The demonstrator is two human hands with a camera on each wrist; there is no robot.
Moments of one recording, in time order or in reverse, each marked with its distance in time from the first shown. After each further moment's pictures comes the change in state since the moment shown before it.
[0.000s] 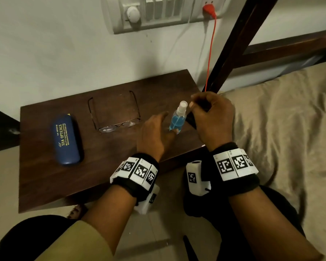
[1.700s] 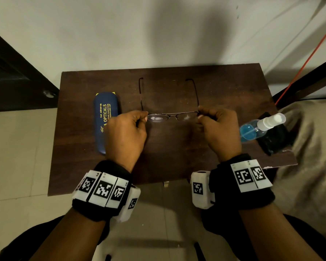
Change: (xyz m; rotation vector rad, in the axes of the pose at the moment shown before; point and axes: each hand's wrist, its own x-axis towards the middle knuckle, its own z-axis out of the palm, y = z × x) left_hand -0.013 -0.133 -0.102 0.103 0.544 -0.126; right_hand -0.012 0.012 0.138 0.057 -0.465 0.287
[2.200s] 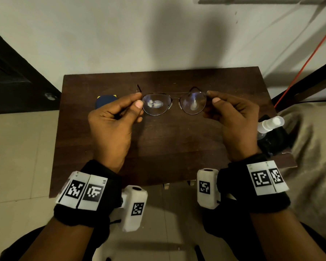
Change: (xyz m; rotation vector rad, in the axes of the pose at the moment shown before) left_hand 0.010 0.009 -0.020 -0.790 0.113 -0.126; right_hand -0.003 -0.025 -0.015 0.319 0.099 -0.258
